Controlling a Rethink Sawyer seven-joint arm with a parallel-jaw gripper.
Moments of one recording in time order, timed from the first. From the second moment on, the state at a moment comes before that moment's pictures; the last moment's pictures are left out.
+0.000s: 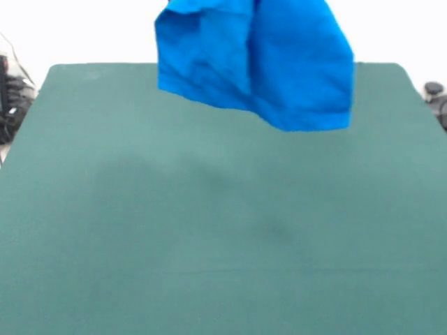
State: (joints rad) arm -0.21 -1.15 -0.04 1.77 0.03 0.71 1.94
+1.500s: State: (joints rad) arm -0.30 -1.17 0.05 1.93 0.04 0.49 1.94
